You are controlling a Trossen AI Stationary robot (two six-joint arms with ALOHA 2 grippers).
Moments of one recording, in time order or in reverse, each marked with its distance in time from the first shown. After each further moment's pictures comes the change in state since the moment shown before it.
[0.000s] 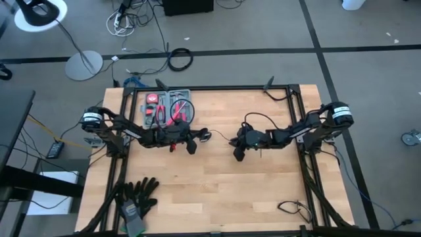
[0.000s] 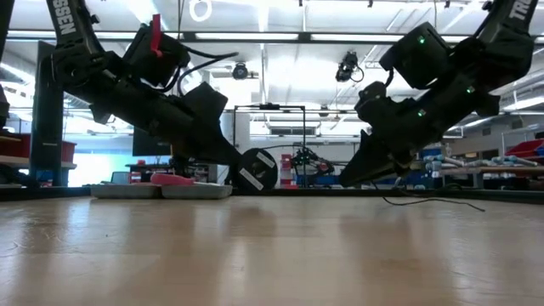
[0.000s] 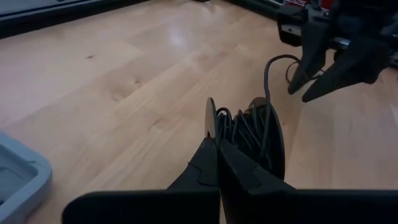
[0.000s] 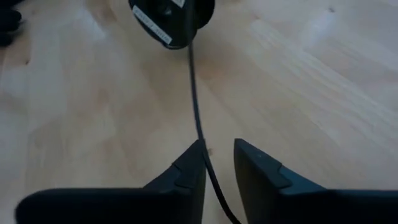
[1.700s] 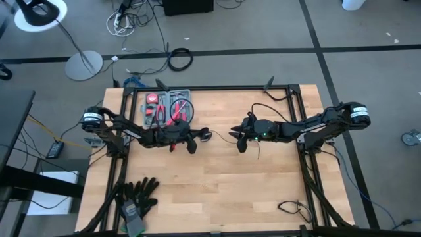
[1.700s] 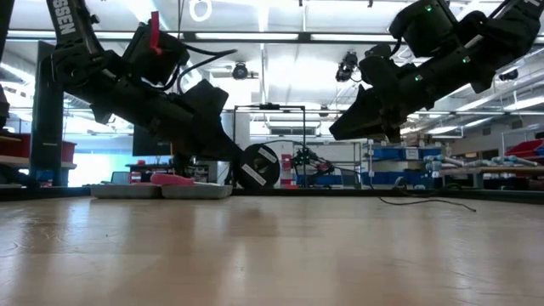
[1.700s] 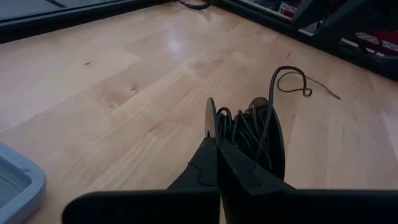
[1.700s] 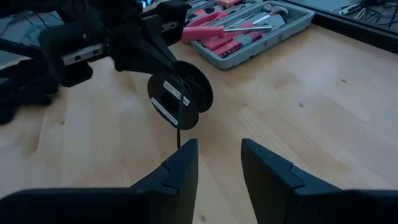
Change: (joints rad) left arm 0.000 0.000 0.000 0.029 0.003 -0.005; right arm -0.081 -0.230 0.000 -0.029 -0.018 -0.129
